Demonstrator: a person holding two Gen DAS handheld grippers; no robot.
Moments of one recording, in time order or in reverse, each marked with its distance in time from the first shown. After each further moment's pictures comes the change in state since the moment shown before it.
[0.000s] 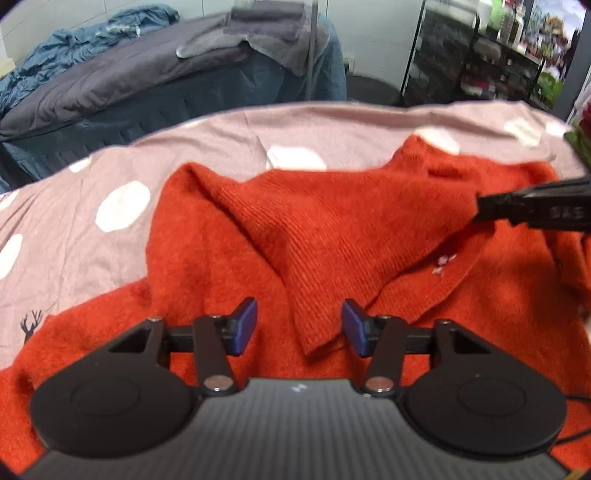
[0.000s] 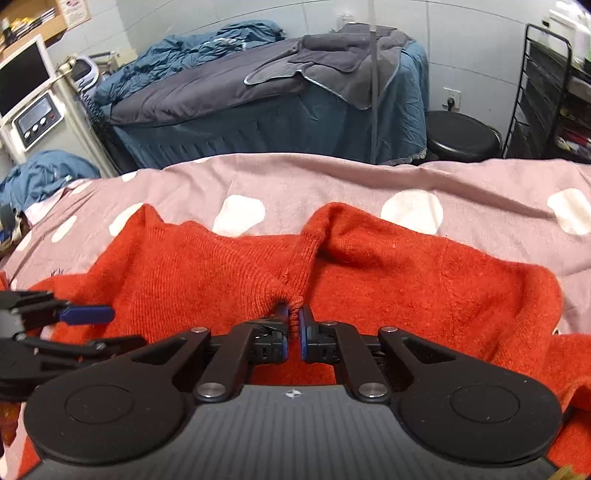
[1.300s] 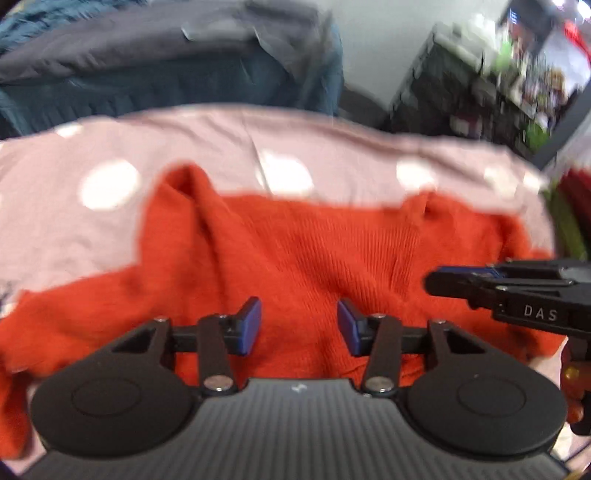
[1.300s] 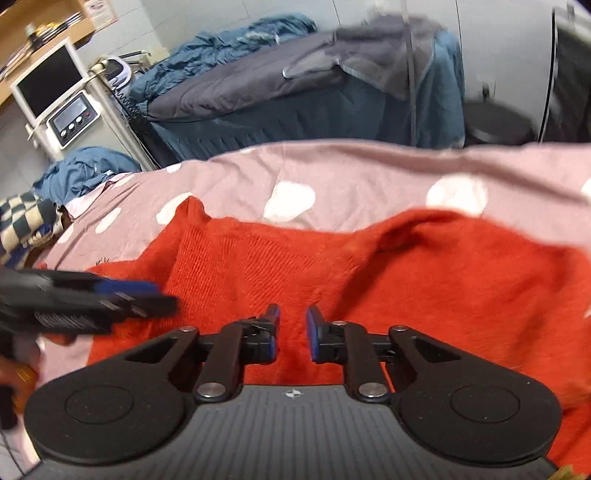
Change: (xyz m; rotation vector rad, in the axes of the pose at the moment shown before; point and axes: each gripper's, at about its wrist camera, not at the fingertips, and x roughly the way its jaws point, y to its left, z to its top) left arm 0.000 0.019 0.017 -0.140 0.025 -0.161; right arm 0.007 0.010 -0.009 0.041 0.048 0.153
